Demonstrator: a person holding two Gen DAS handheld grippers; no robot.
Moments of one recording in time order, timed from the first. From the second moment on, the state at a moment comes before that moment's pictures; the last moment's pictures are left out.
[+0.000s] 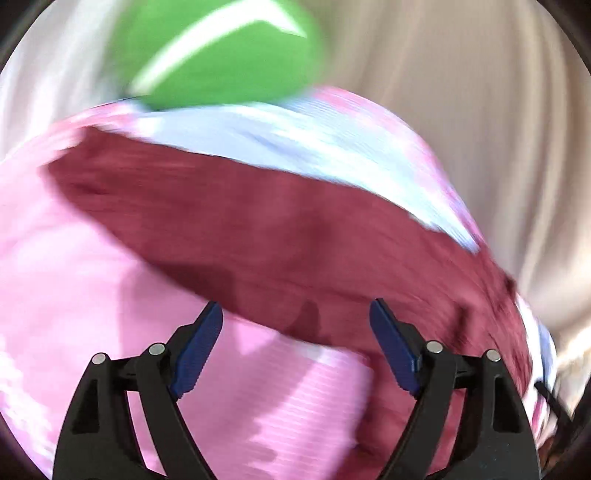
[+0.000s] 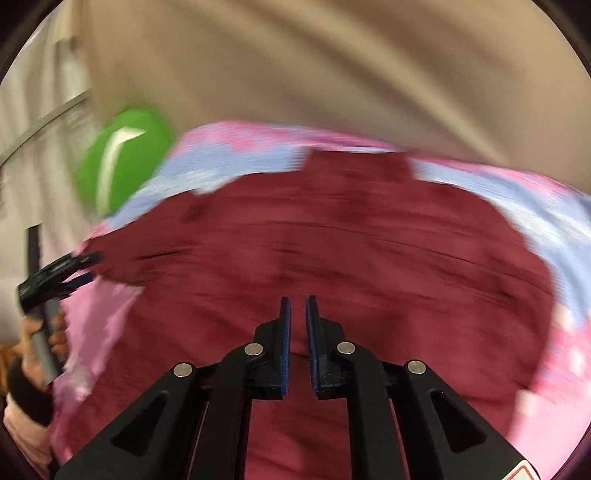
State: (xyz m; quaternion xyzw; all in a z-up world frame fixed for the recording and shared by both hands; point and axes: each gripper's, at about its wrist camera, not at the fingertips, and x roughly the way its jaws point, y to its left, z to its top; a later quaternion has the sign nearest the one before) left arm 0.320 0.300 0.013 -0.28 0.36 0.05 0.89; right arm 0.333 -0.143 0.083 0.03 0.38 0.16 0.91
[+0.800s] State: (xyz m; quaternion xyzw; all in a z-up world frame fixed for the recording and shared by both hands) left arm 0.377 0.417 0.010 -0.35 0.32 0.06 0.88; right arm 0.421 0.065 -0.020 -0.01 0.45 0.22 0.86
